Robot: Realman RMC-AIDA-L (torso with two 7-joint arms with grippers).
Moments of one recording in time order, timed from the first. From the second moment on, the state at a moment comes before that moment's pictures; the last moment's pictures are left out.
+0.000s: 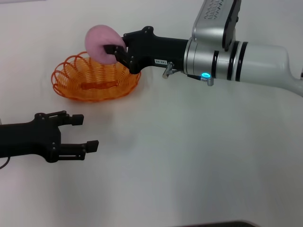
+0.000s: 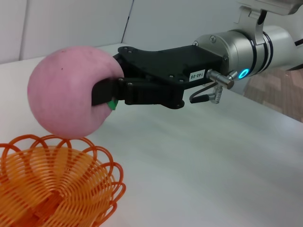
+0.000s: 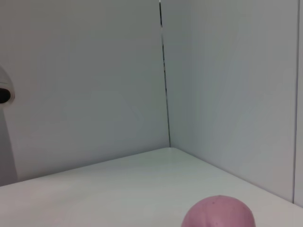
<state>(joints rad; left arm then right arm) -0.33 -2.16 0.74 0.94 2.16 1.72 -1.49 0.89 2.12 -1.17 -0.01 -1.20 -1.12 0.80</state>
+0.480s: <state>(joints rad) -0.33 -2.16 0.74 0.94 2.16 1.72 -1.49 0.90 2.12 -1.17 0.00 -1.20 -1.12 0.81</state>
